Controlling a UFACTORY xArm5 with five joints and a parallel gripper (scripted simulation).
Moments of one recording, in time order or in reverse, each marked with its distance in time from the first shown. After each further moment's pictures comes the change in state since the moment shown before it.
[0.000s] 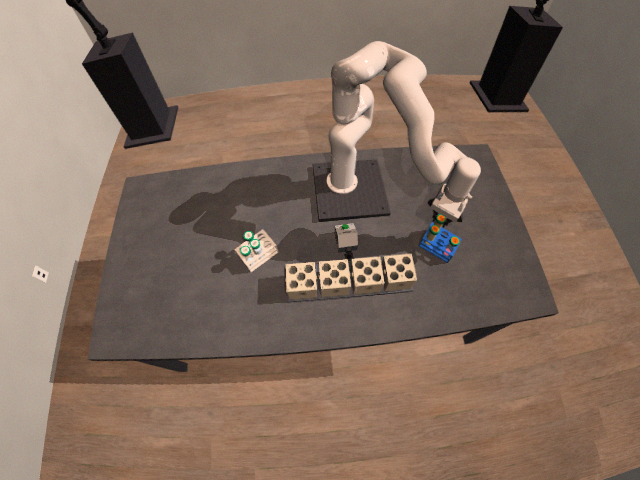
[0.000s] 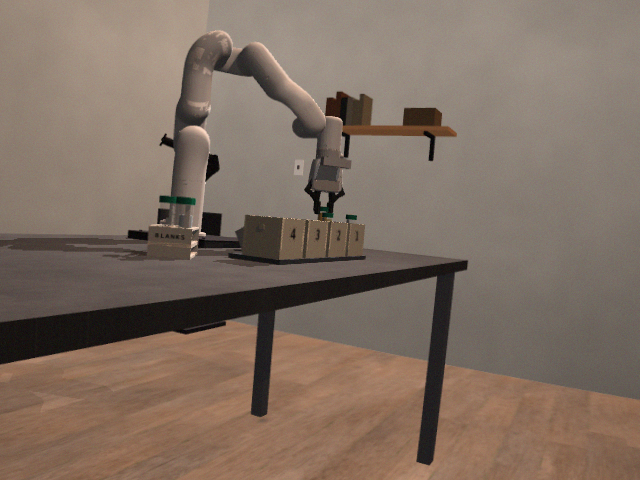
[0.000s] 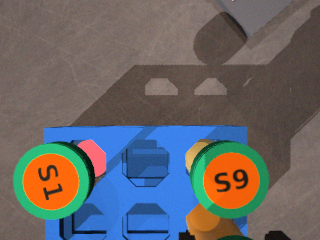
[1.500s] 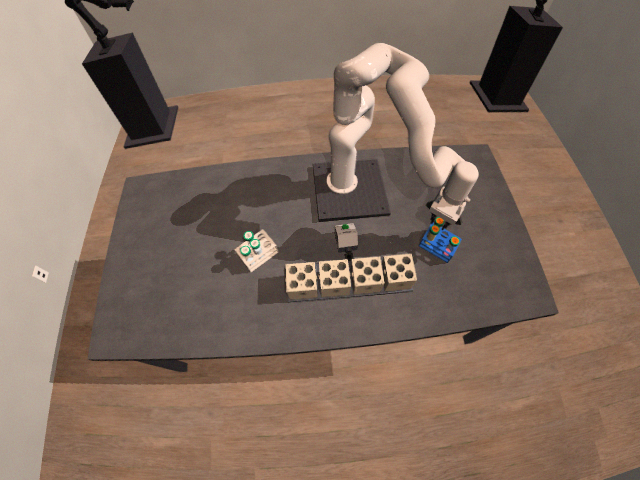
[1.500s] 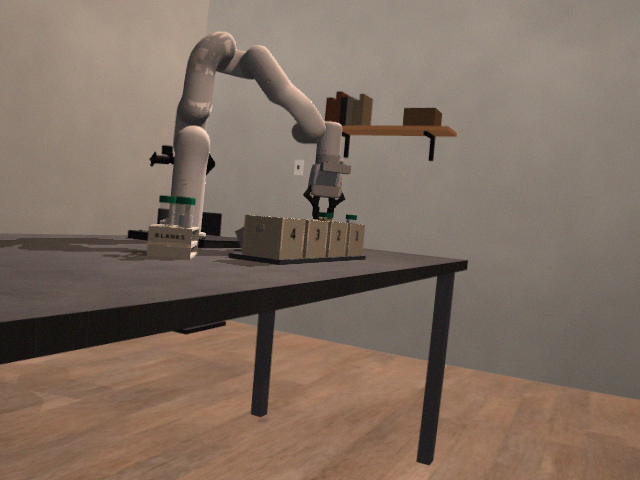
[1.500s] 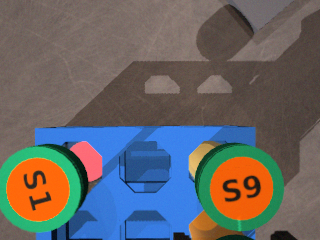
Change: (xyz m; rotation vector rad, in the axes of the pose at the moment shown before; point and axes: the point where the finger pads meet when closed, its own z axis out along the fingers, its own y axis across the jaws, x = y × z) arm 0.000 0.000 0.017 0.001 0.000 0.000
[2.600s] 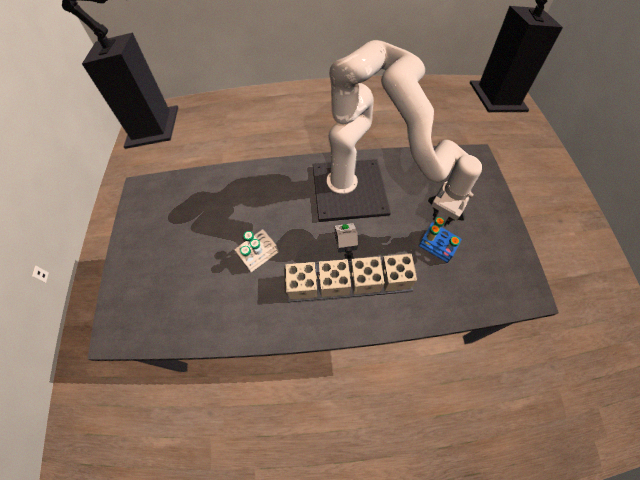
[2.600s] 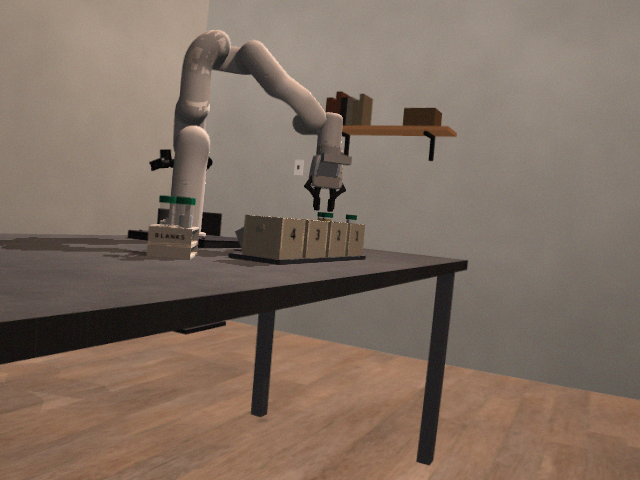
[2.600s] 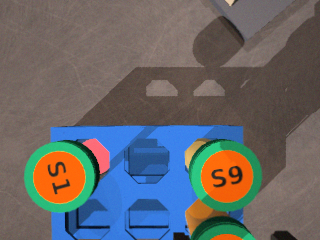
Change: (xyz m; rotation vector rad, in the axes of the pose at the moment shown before) arm 0.000 0.000 -0.028 0.000 0.000 0.000
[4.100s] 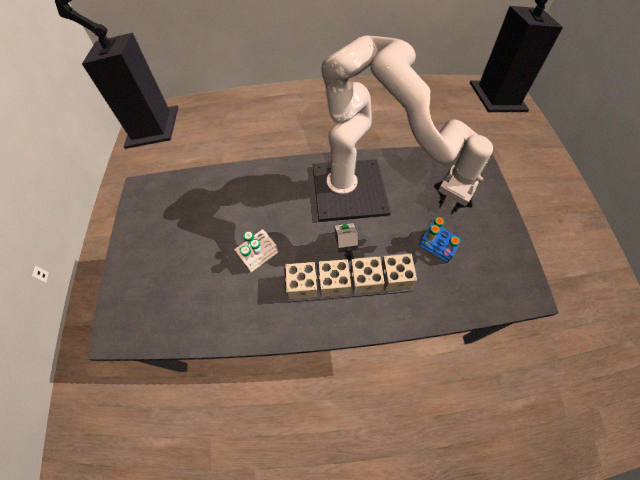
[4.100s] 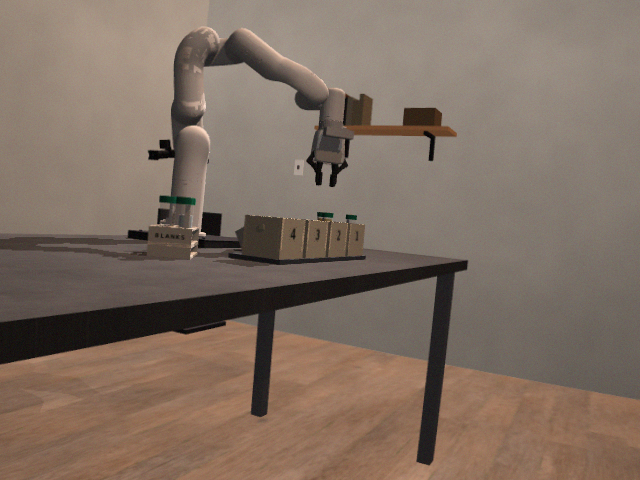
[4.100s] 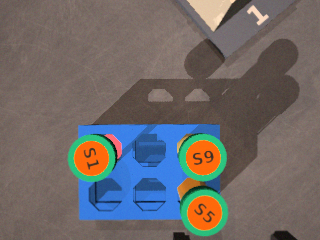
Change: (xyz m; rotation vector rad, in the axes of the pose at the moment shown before) arm 0.001 0.000 -0.079 -0.001 0.000 0.000
